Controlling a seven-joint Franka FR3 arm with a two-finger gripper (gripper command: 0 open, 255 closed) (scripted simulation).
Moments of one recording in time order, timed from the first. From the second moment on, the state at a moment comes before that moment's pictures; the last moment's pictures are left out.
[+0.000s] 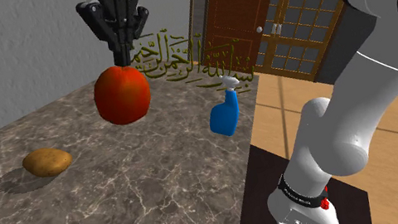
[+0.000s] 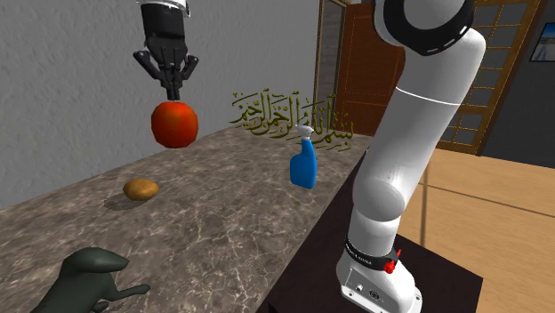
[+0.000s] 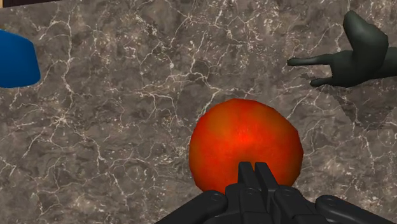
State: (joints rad) arm 0.28 -0.19 0.29 -1.66 0.16 1.47 0.48
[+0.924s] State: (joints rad) arm 0.41 -0.04 0.47 -1.55 0.12 1.54 0.79
